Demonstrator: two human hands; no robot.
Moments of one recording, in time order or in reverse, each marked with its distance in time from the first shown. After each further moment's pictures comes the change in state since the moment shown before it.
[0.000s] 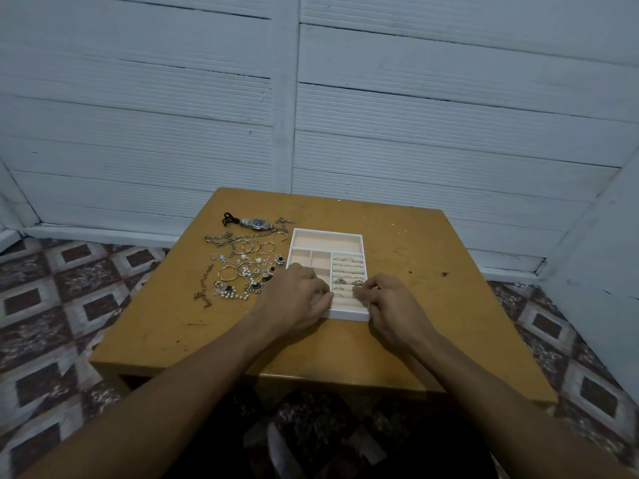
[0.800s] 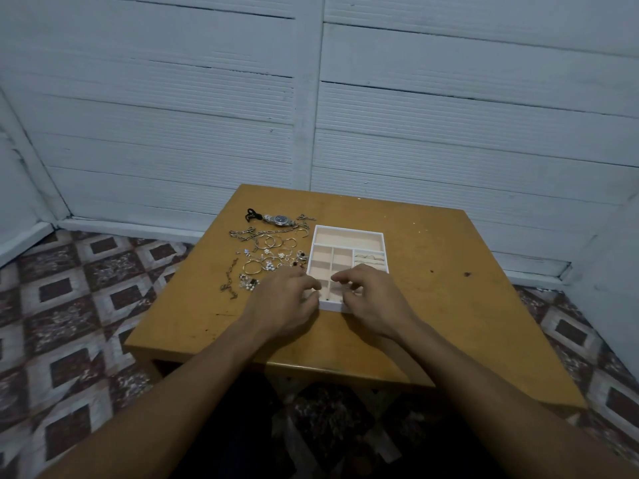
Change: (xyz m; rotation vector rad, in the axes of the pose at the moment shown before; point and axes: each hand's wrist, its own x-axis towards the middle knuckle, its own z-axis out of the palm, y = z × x) left_hand -0.037 -0.025 -0.015 -0.102 0.099 -0.134; right_hand 0.023 -0.064 0.002 0.282 0.011 0.001
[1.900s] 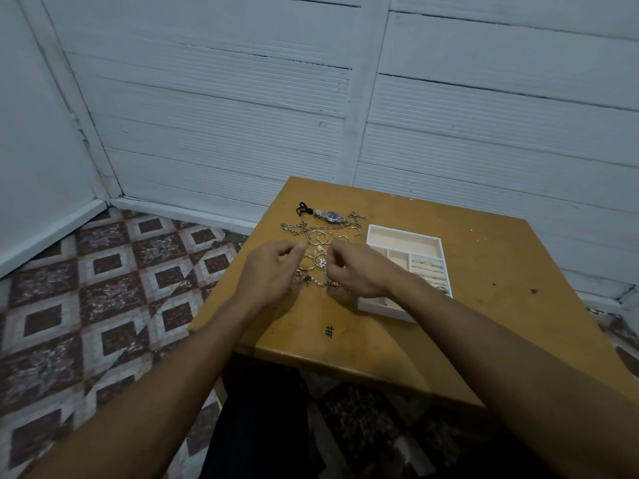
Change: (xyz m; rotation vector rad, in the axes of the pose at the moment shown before) left_hand -0.013 -0.085 -0.052 -0.425 0.214 -0.424; right_hand 0.084 -0.083 0.041 -0.033 -0.390 -0.094
